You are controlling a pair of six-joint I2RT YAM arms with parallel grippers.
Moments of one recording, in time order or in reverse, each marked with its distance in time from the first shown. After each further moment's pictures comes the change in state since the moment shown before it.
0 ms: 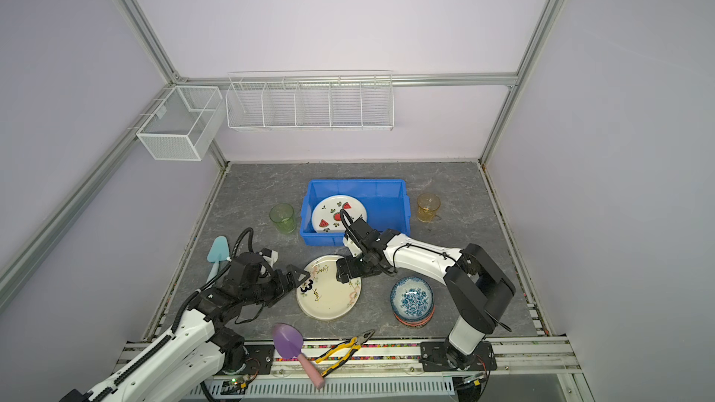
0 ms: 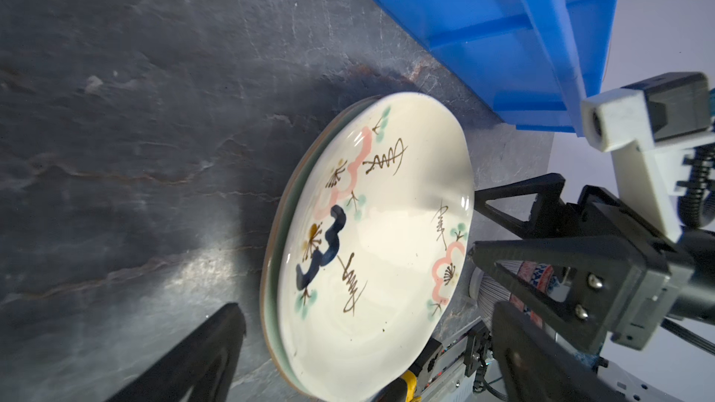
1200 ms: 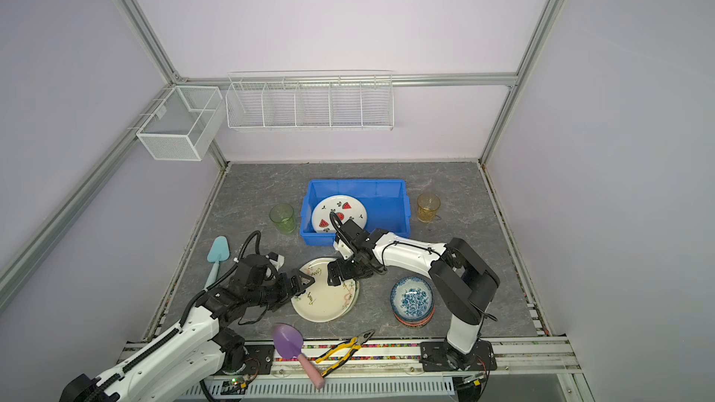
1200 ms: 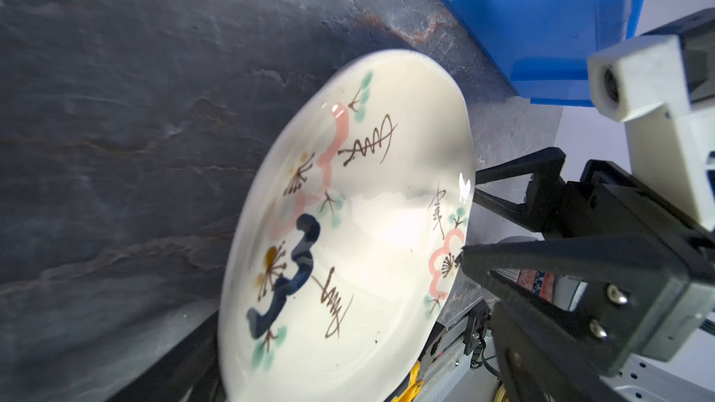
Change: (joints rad) left arm -0.034 0.034 -0.048 0.074 0.047 -0.038; right arm 0.038 0.099 0.073 -0.007 -0.067 0.000
